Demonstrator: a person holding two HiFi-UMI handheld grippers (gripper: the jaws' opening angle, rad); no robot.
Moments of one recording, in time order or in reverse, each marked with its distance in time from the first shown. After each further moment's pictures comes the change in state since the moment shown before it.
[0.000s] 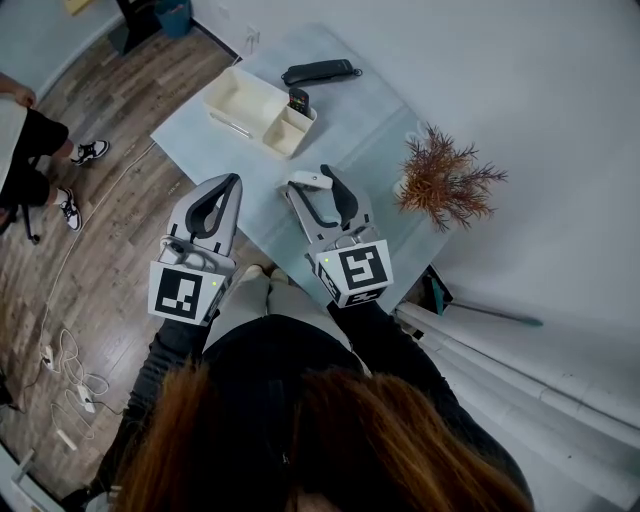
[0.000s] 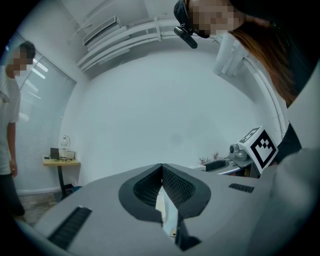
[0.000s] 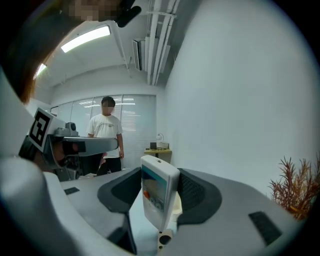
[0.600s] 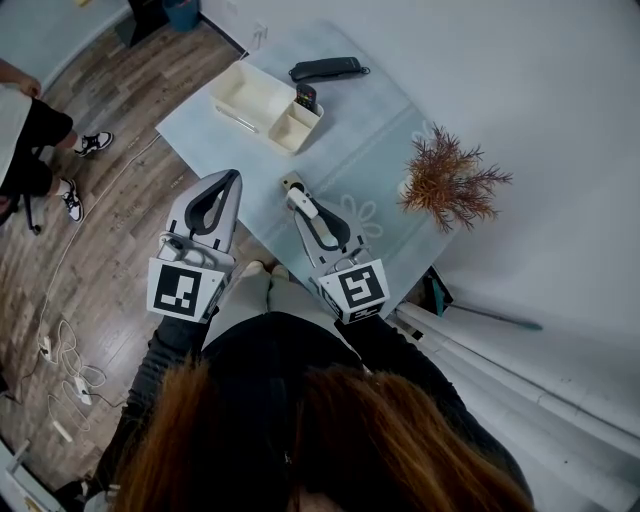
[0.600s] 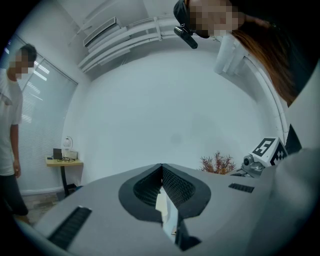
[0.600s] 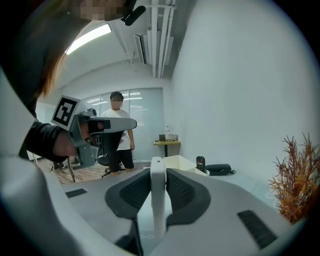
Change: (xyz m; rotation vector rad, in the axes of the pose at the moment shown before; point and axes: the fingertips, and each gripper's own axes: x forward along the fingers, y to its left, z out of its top) left arm -0.008 0.003 -0.002 0.002 0.010 0.023; right arm -0.026 0.032 -0.052 -0.005 0.098 0.113
